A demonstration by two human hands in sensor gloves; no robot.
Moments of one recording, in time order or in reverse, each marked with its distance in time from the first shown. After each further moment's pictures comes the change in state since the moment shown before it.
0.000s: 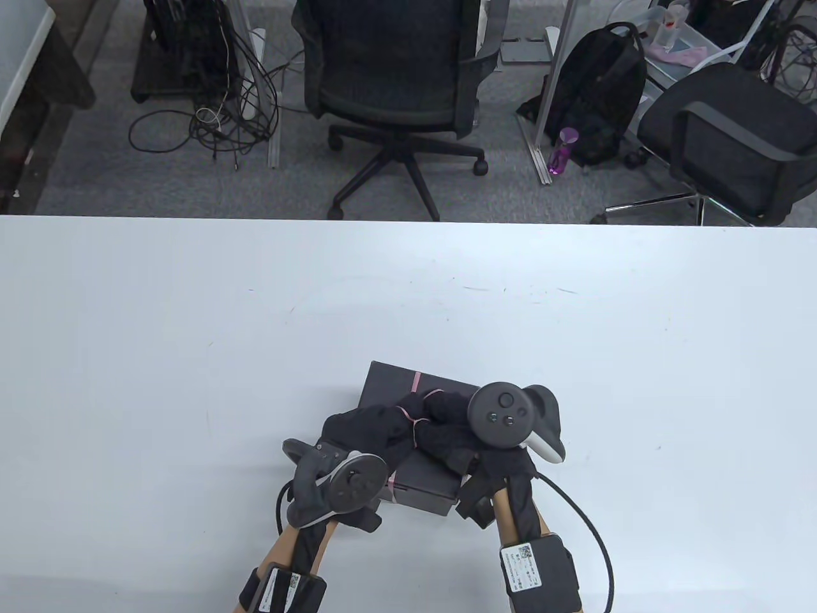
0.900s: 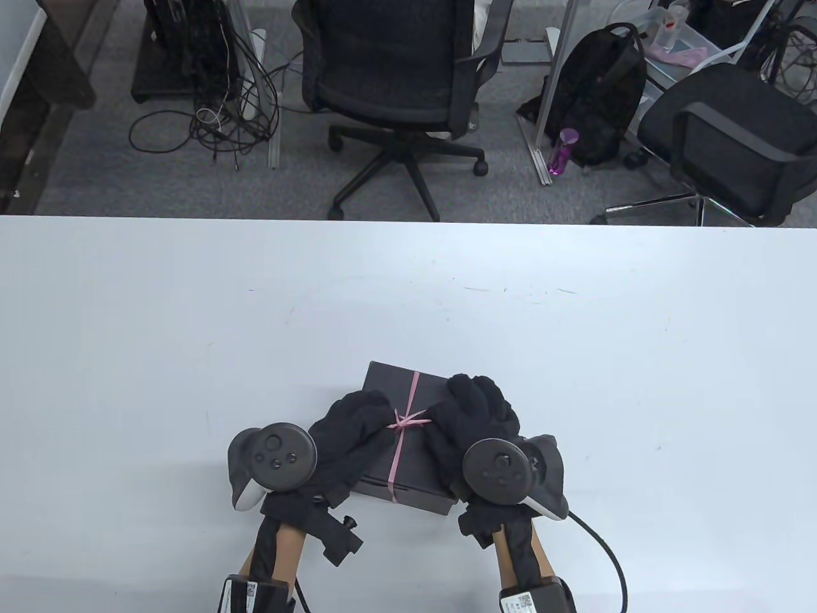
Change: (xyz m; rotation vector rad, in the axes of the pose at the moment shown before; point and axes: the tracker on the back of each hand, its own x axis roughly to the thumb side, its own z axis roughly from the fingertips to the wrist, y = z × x) left_hand -0.042 0.020 0.011 -0.241 0.041 0.635; right_hand 0.026 -0.003 0.038 -0.169 0.042 0.232
